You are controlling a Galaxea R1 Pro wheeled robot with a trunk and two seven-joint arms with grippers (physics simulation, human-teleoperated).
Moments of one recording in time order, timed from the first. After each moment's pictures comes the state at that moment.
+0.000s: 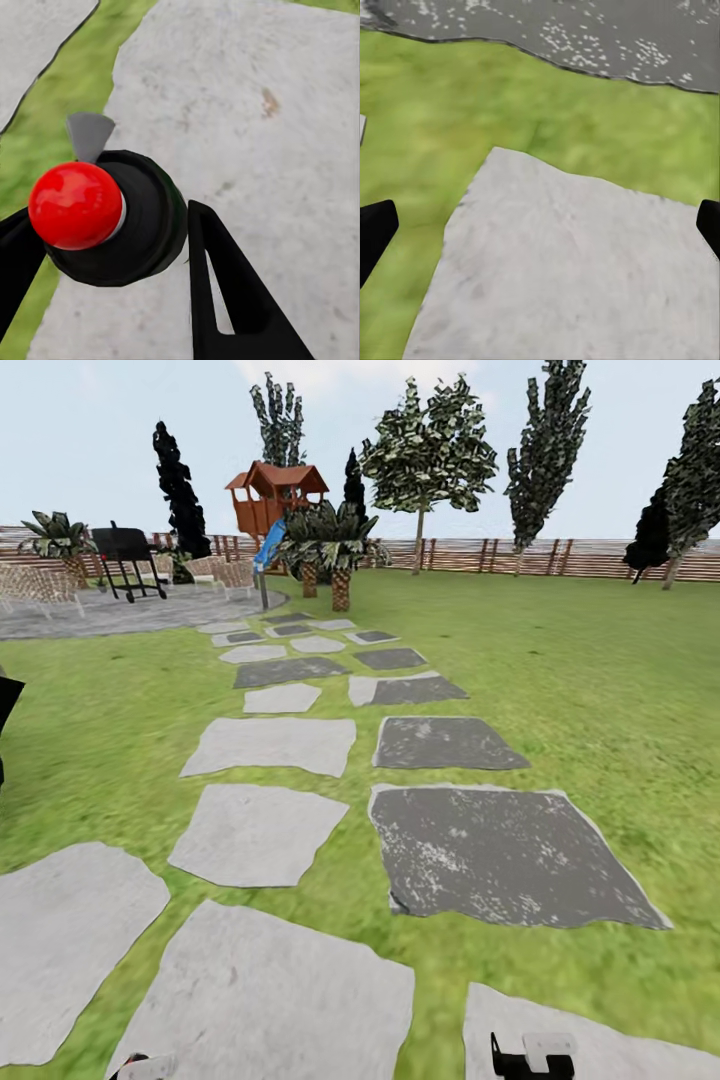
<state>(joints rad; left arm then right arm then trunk) -0.26 0.14 0.14 -0.24 0.00 -0.49 0.06 -0.41 -0.05 -0.01 -0.03 0.12 -0.60 -0.19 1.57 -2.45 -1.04</state>
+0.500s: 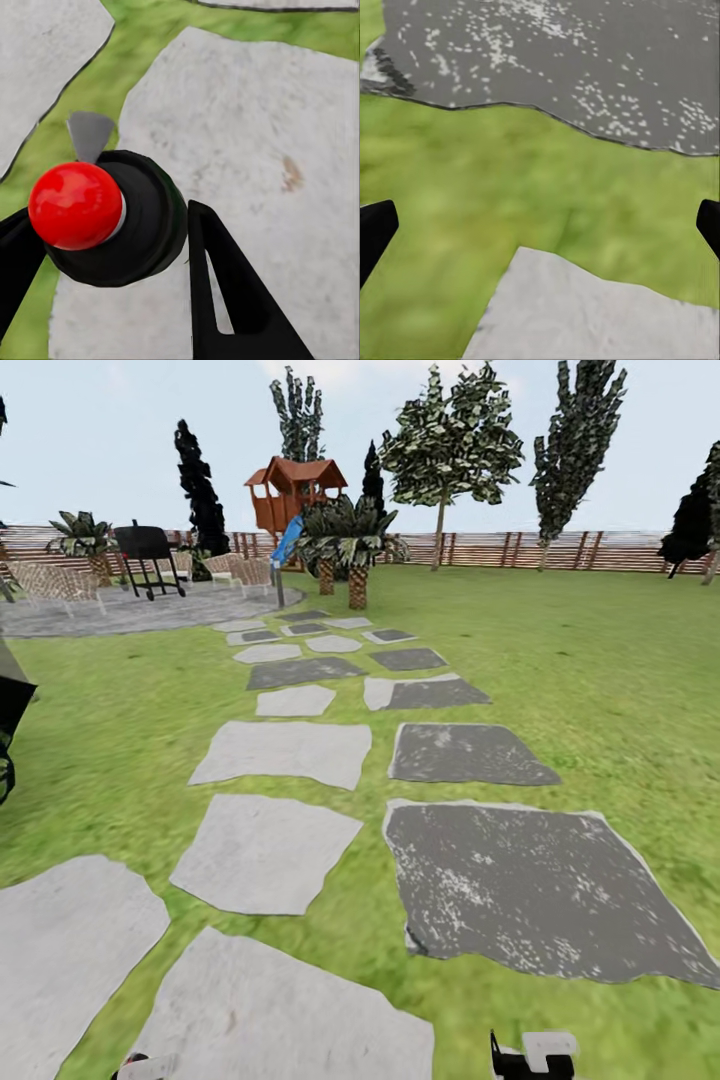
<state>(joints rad) -0.26 0.14 0.13 -0.24 0.00 -0.49 0.06 -0.41 -0.05 -0.01 -0.03 0.12 -0.60 -0.19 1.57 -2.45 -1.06</state>
